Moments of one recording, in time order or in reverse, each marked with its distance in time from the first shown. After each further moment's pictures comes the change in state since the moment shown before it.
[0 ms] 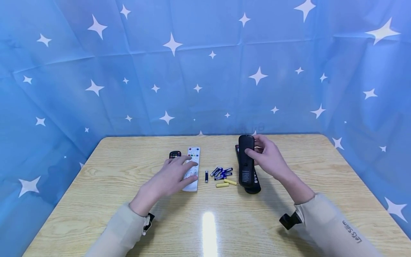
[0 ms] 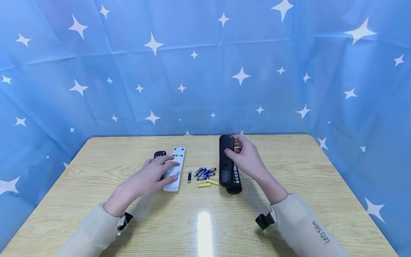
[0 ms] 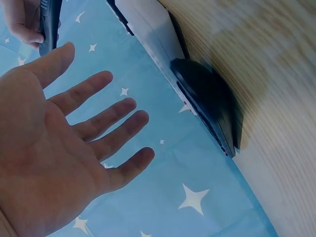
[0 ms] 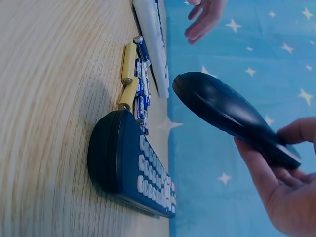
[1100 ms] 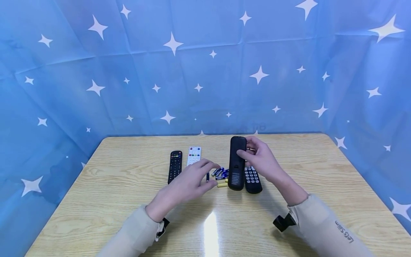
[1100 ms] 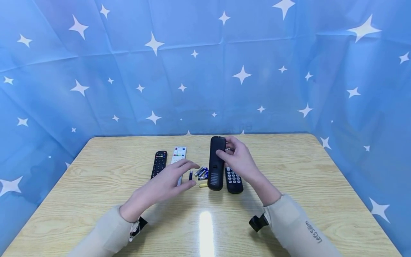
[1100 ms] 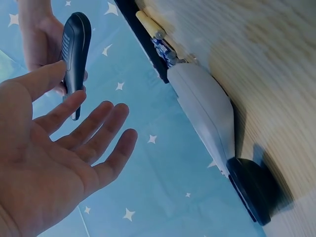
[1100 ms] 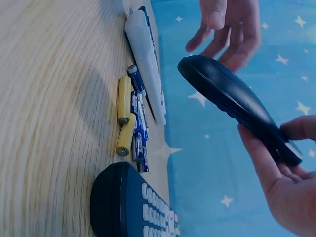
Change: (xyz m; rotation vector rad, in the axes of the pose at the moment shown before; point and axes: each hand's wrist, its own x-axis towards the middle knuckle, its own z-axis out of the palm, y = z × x) left_hand 0.016 0.046 0.009 -0.224 0.085 0.191; right_hand -0.001 -0.010 0.021 0.211 -0.077 0.030
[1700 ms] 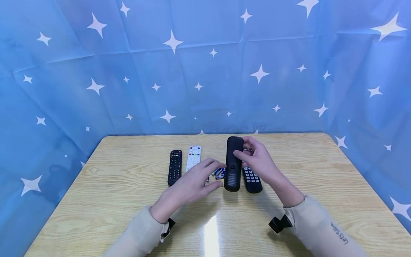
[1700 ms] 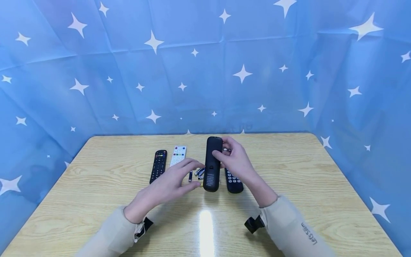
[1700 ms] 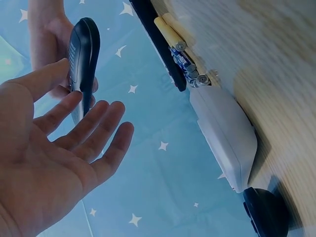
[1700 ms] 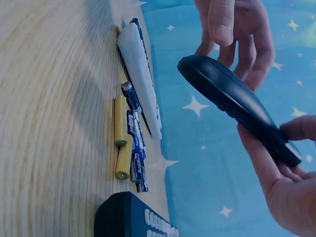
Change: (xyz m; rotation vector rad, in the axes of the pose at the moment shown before) left_hand 0.008 0.011 0.004 -0.027 0.047 0.036; right_hand -0.002 -0.001 0.011 0.082 -0.012 -0.029
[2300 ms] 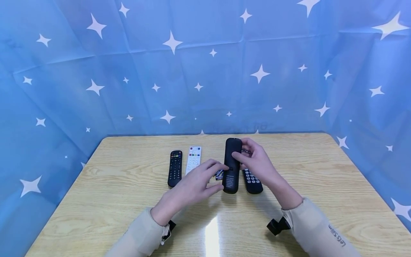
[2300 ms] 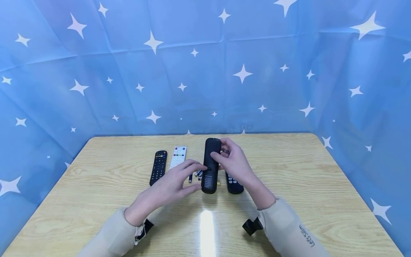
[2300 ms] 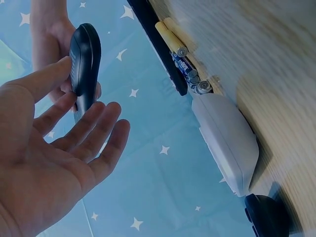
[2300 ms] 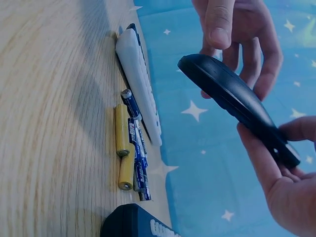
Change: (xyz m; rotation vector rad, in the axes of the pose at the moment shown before) left_hand 0.002 0.002 0.003 0.007 0.013 0.049; right_hand 0.001 0.006 0.002 0.015 -0.023 -0.009
